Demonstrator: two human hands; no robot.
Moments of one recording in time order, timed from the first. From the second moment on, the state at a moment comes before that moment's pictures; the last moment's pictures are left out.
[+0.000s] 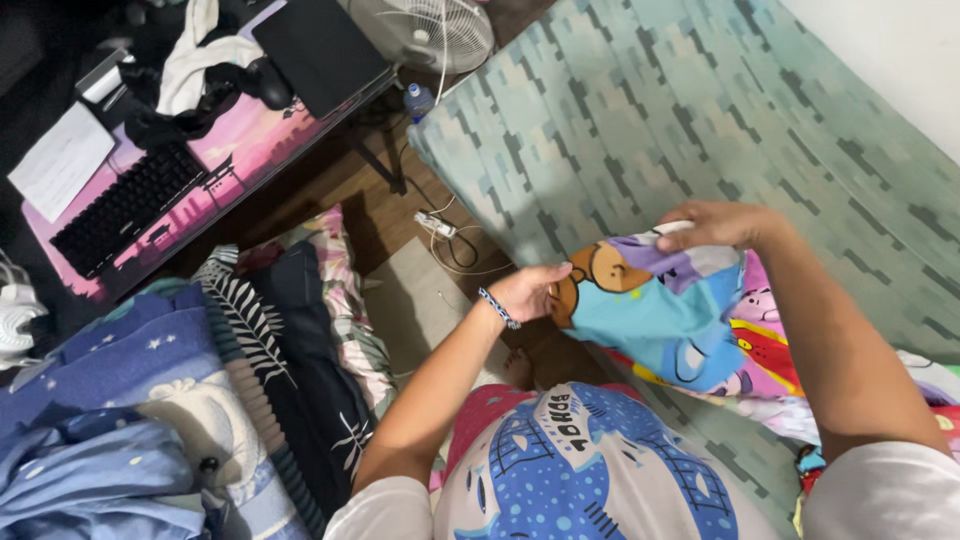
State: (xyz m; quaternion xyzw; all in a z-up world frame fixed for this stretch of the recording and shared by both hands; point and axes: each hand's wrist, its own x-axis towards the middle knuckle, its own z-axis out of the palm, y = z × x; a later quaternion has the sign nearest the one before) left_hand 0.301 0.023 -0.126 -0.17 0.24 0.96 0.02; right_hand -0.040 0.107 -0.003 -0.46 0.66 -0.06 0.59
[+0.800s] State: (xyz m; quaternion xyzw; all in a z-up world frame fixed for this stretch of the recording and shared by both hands) left_hand 0.282 -0.105 -0.048 -0.07 0.42 0.90 -0.09; right_hand -0.069 -0.051 0.007 -0.64 0.51 -0.14 0.56
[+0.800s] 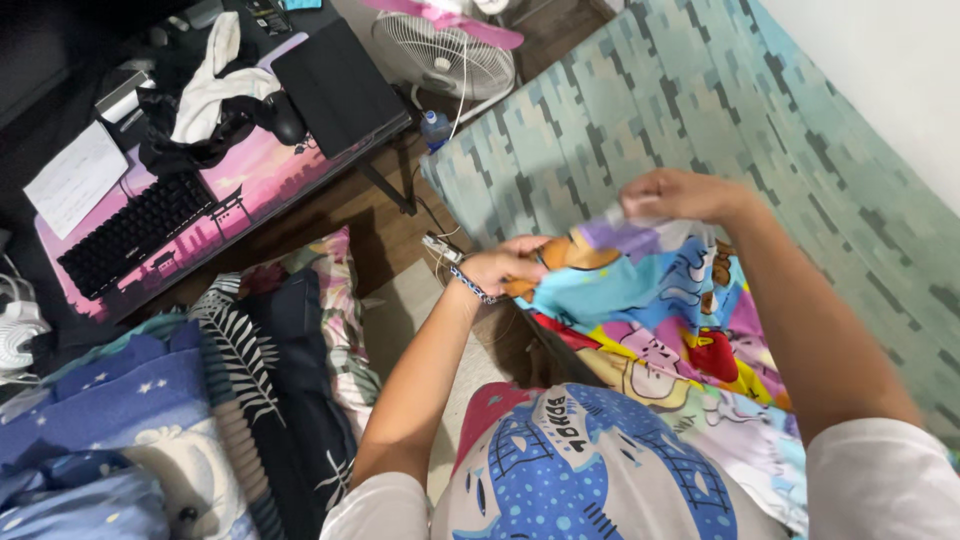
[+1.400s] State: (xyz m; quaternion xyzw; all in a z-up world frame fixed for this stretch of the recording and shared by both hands) left_hand 0.284 -0.110 0.019 -0.30 0.84 0.19 -0.40; right_hand -0.051 -0.034 0.041 -0.78 0.57 -0.21 -0.13
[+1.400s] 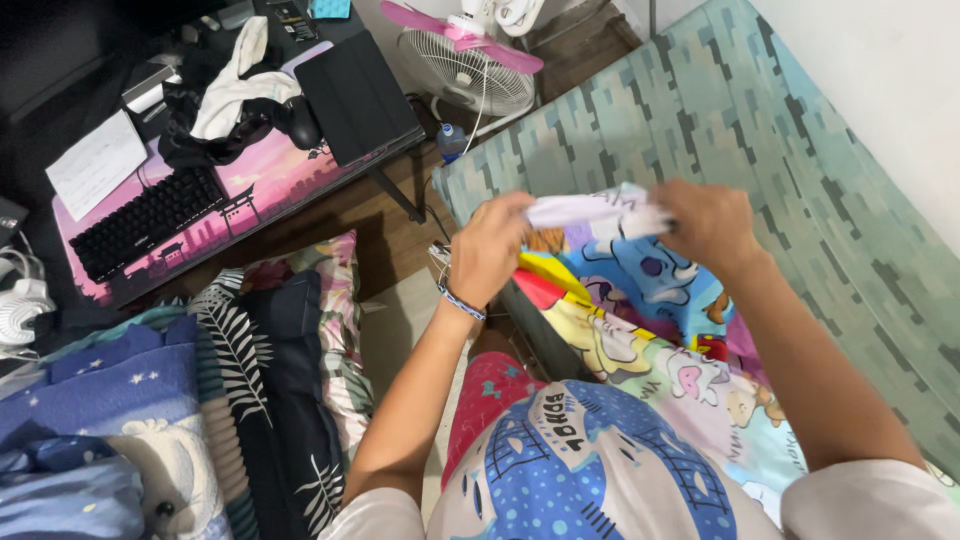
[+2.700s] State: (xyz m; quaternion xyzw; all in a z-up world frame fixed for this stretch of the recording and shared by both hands) left_hand 0.331 -0.247 -0.251 -0.30 0.23 0.92 -0.14; right_hand -0.064 -0.269 -0.147 -0.66 0.67 0.05 0.34
